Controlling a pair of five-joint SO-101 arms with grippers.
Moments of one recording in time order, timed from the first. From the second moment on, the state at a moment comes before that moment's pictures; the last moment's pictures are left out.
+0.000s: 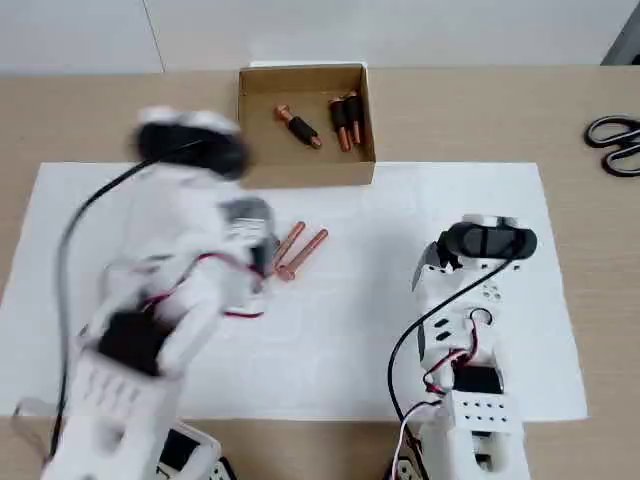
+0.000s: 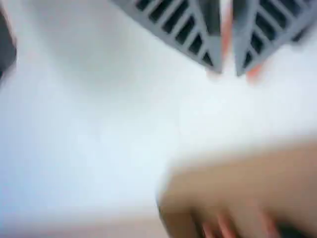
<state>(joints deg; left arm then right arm) 21.5 -44.8 28.6 67.6 17.8 0.3 -61.5 91.0 5.1 -11.9</state>
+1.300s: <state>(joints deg) 23.6 15.5 -16.2 99.2 -5.5 -2.5 -62.1 95.6 -6.5 2.1</state>
